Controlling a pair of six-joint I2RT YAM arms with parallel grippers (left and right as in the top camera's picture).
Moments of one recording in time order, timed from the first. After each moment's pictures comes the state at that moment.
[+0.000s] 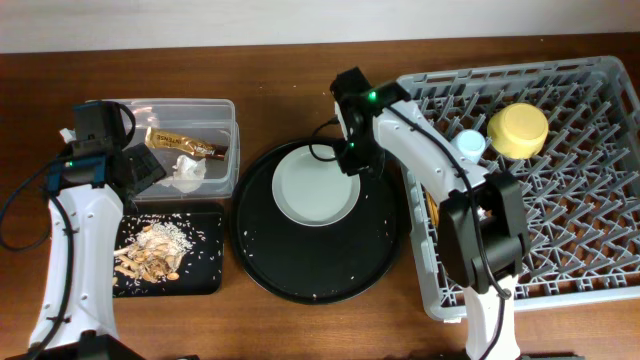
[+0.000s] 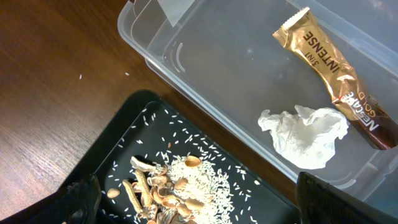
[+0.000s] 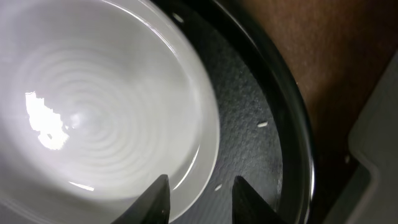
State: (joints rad) left arm 0.19 1.51 1.29 -0.93 -0.31 -0.40; right arm 0.43 2.18 1.82 -1.10 -0.05 0.15
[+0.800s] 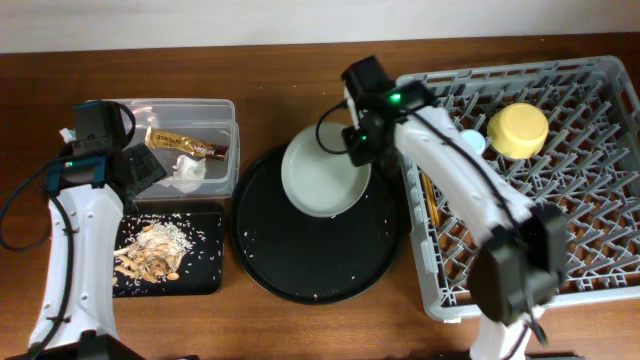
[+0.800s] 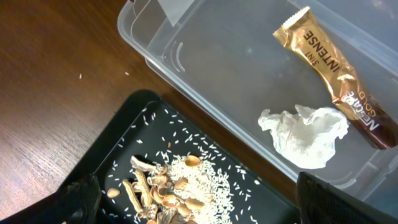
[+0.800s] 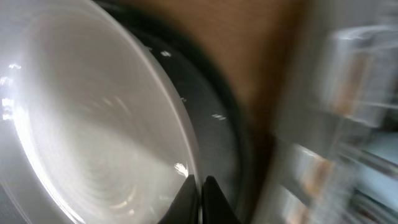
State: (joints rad) left arm 0.19 1.51 1.29 -0.93 -0.31 -0.40; right arm 0.43 1.93 1.78 -1.10 0.07 0.12
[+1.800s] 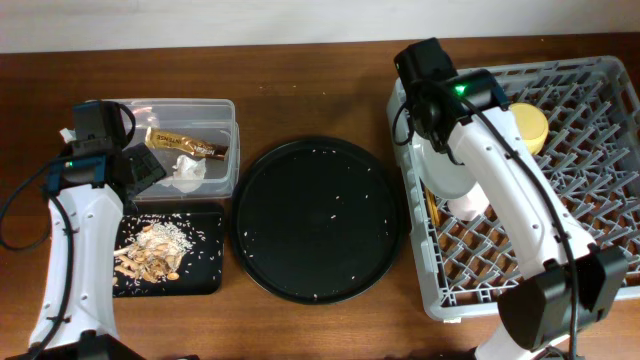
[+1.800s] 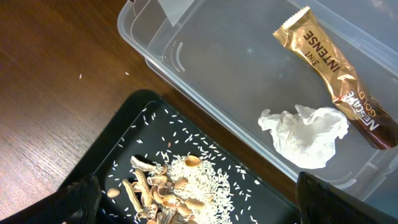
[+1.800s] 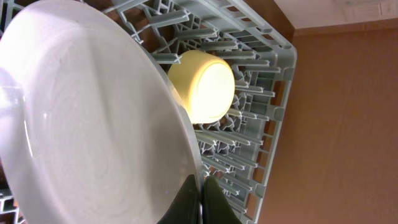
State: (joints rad) left arm 0.19 1.51 1.29 -0.93 -0.31 -0.40; right arm 0.31 1.80 1.78 -1.26 0.73 -0.20
